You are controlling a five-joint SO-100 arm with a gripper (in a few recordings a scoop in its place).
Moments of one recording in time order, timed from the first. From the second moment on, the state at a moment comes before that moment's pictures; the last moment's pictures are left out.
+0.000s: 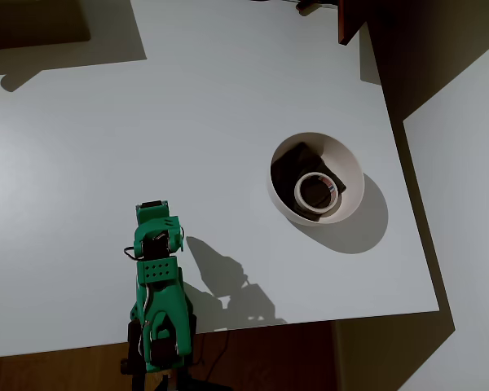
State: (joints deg) arm -2.5 170.1 156.2 62.1 -0.6
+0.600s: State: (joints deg) arm -3.0 193.9 168.7 75.4 -0.2
